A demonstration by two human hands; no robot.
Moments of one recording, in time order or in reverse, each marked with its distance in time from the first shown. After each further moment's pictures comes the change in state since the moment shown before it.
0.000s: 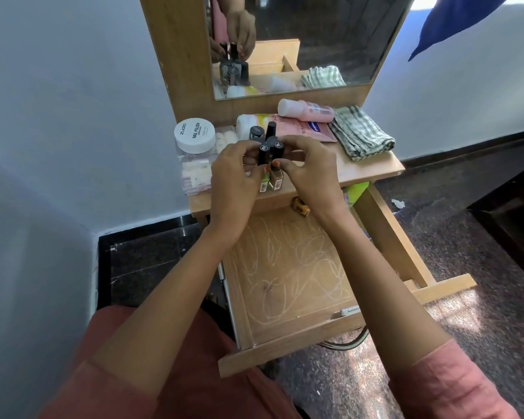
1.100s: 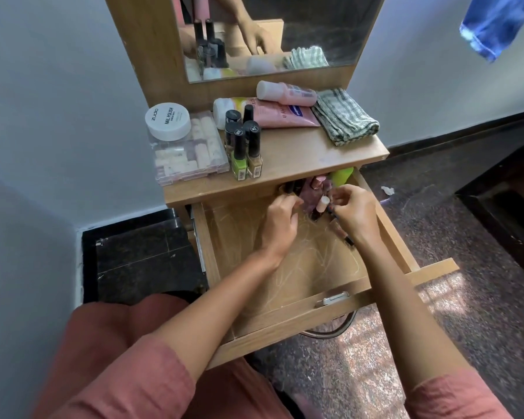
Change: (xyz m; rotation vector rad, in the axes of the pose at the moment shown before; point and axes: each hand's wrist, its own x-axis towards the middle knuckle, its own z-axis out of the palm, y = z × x) left_hand -0.064 -0.036 0.110 0.092 -0.310 -0.015; right_hand -0.047 0.108 -0.053 -0.268 -0.004 0.433
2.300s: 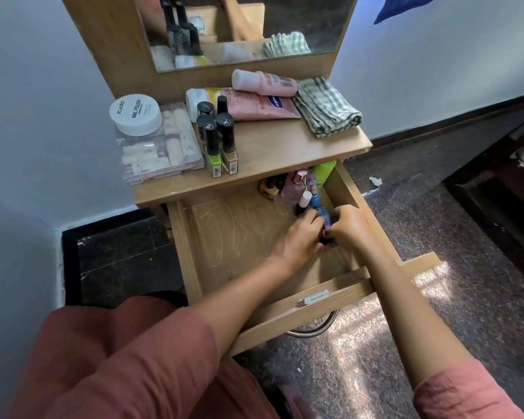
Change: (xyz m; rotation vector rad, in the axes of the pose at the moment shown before) left_hand -0.008 0.003 0.068 0.214 -0.467 0.206; right_hand 0.007 0.044 -0.010 -0.214 -0.339 0.255
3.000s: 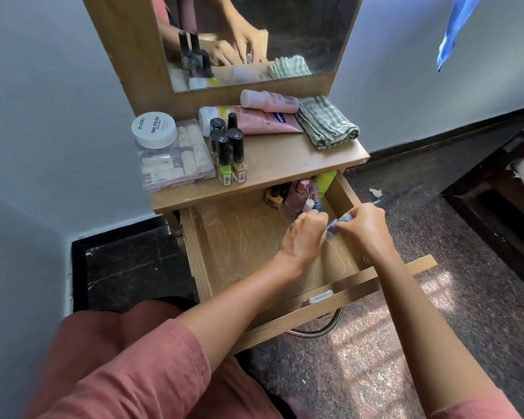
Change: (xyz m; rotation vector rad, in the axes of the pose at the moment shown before) left_hand -0.014 0.033 -0.044 0.016 0.120 -0.060; right_hand -0.043 -0.021 -0.027 0.086 0.229 -0.008
